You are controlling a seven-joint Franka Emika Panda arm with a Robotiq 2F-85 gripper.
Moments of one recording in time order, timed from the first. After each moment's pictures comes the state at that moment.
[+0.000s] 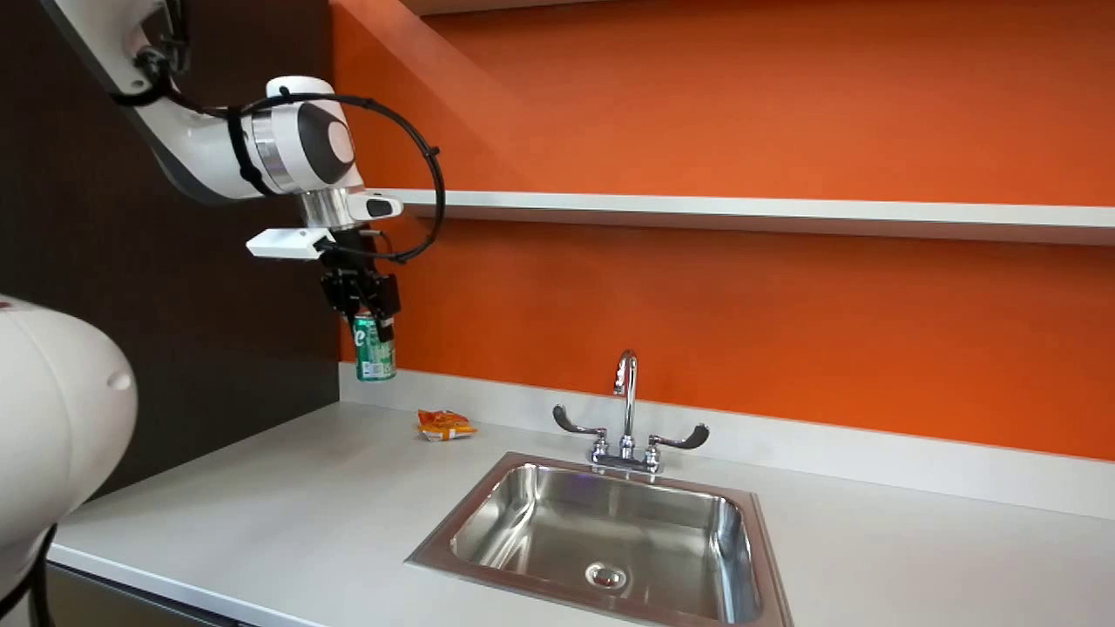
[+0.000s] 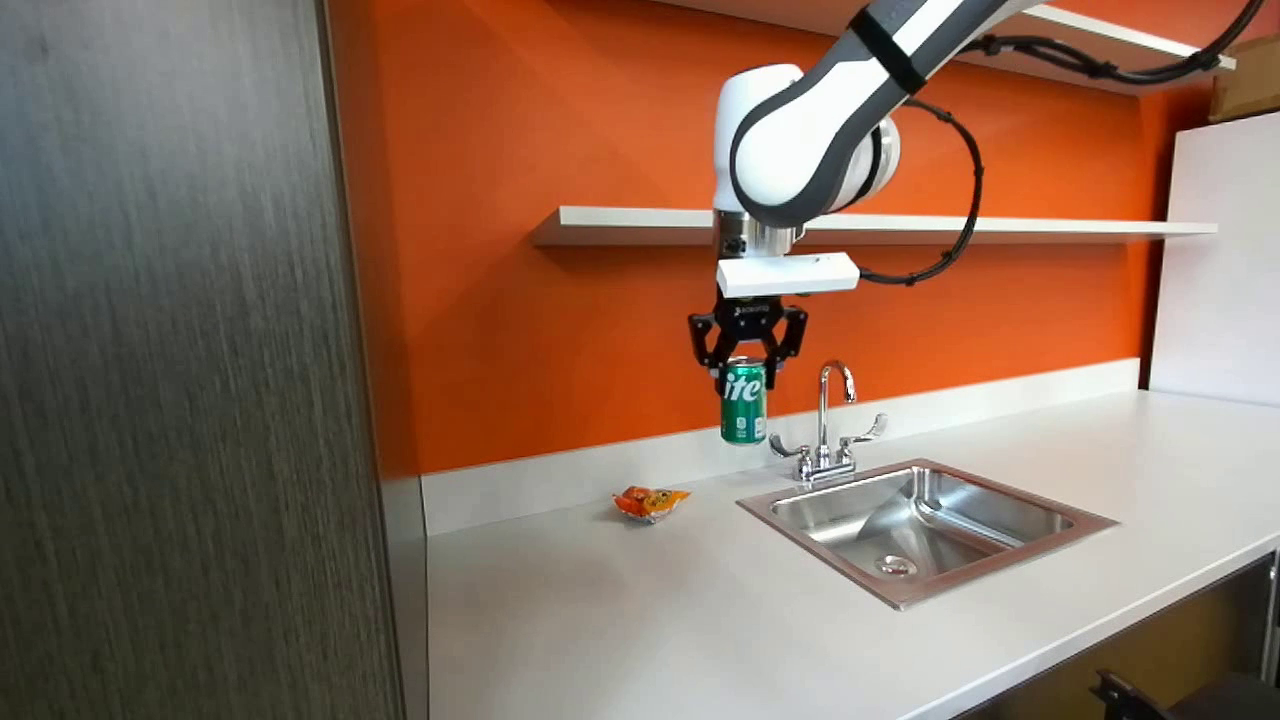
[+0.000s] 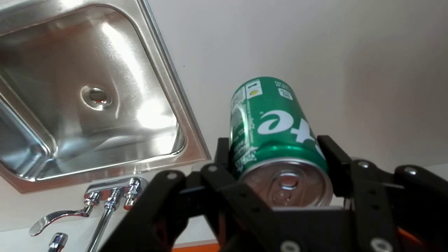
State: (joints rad) arm 0.19 -0.25 0.07 -2.41 -0.23 2.39 0.59
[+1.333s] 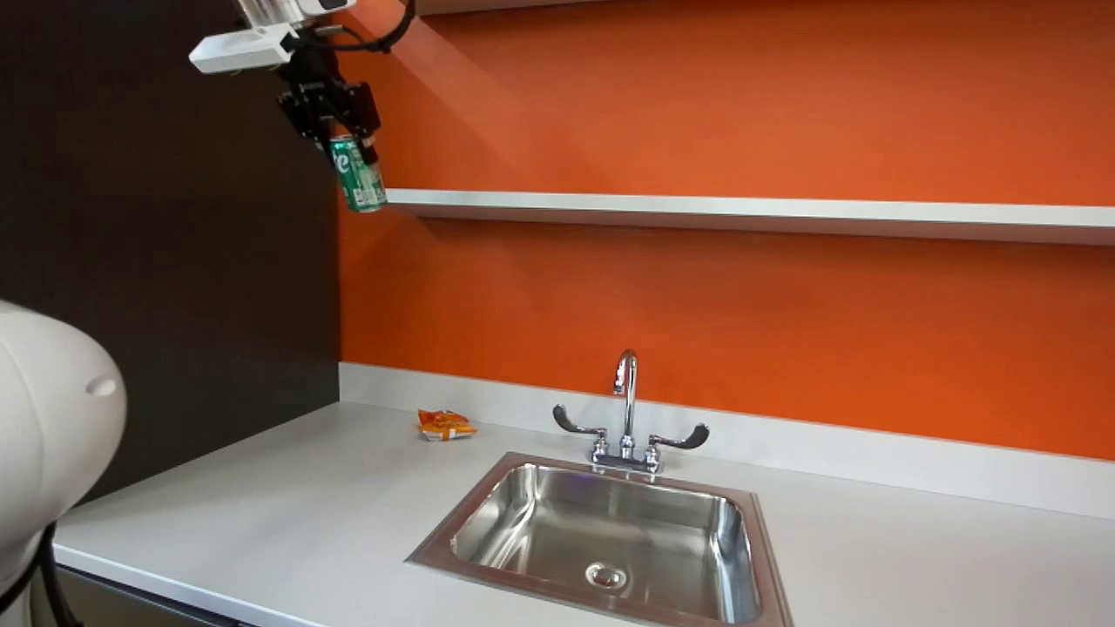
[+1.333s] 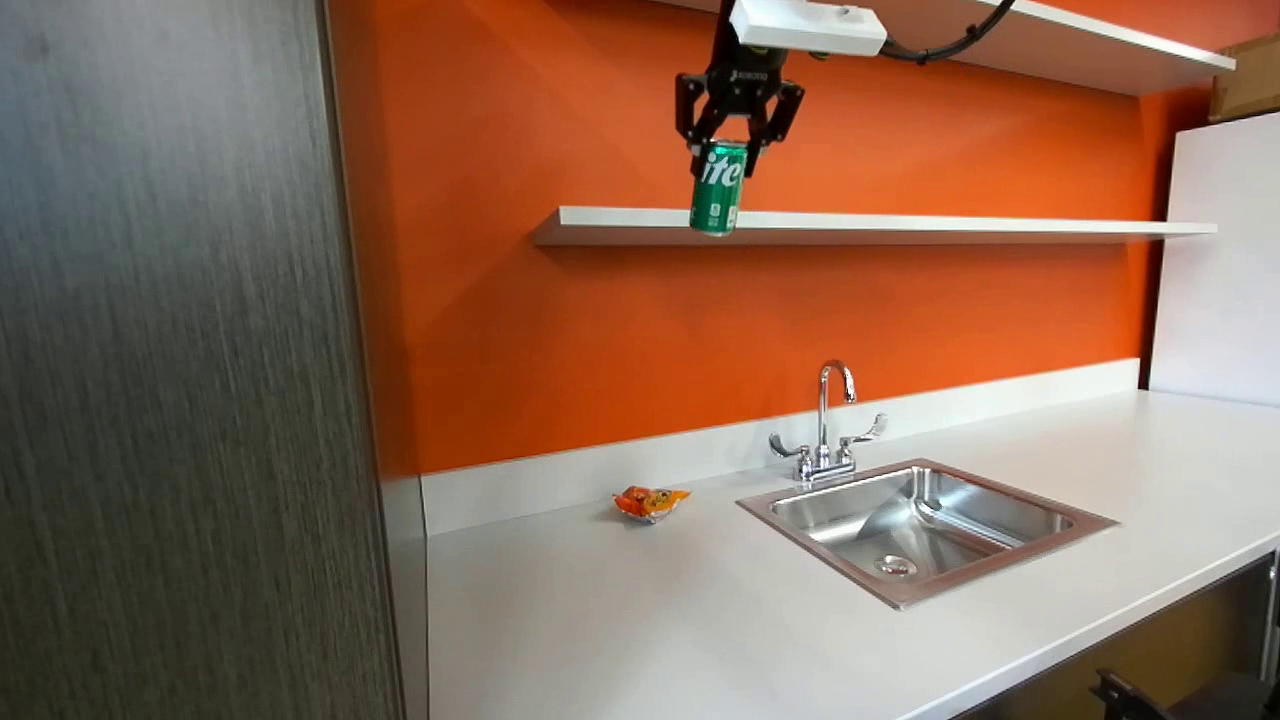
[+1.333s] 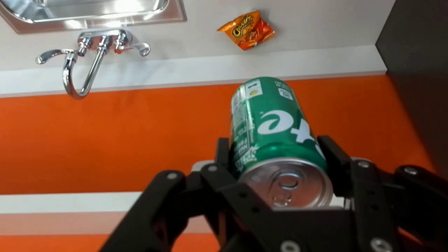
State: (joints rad) arm 0.12 -0.53 0.19 -2.16 -0.20 2.21 0.40
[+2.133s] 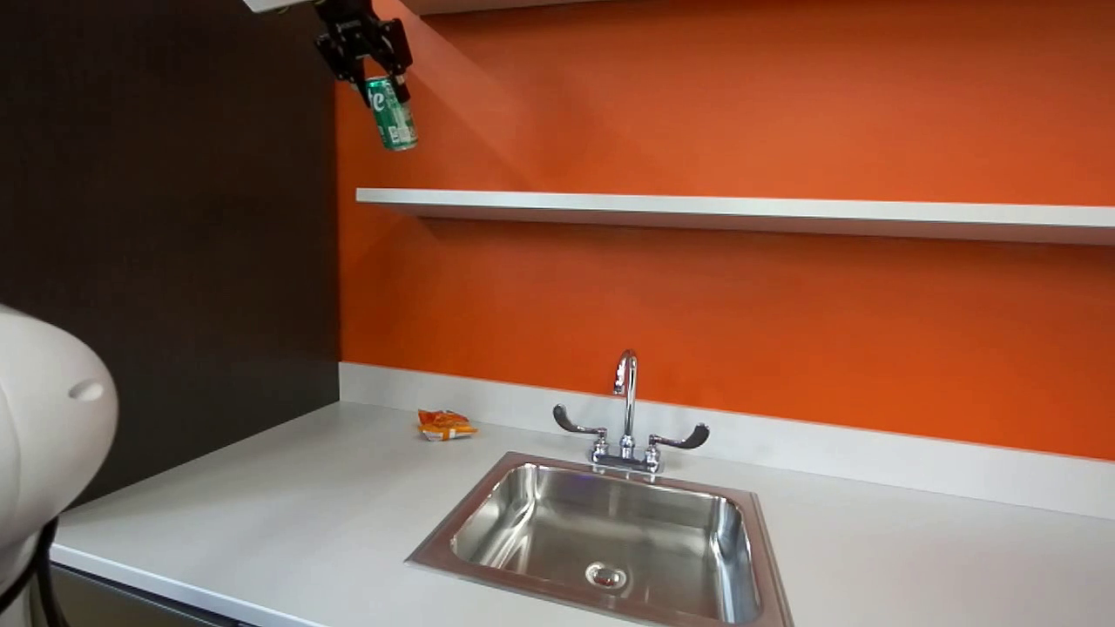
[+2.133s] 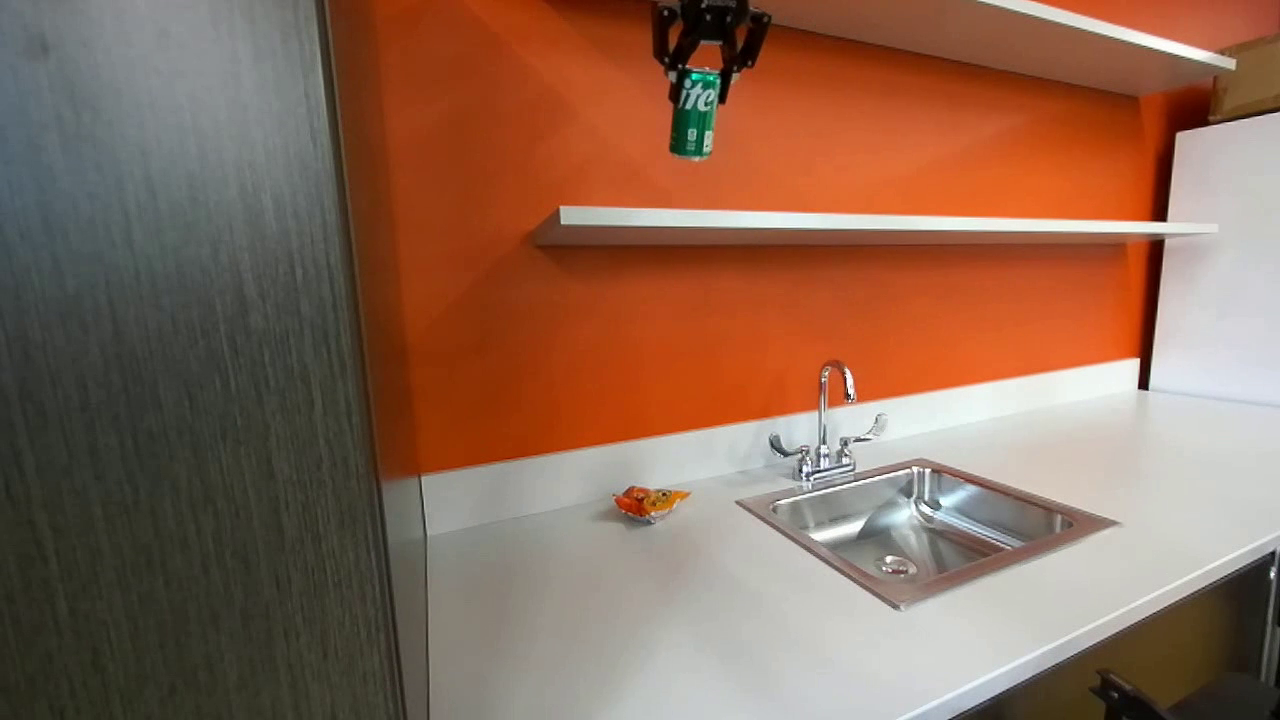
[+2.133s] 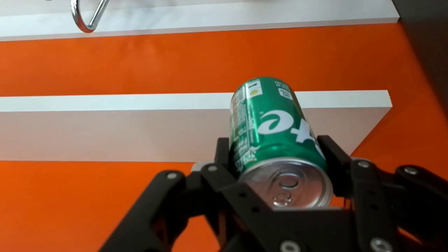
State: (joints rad) arm 0.07 -0.29 0.21 -1.71 -0.25 2.04 0.33
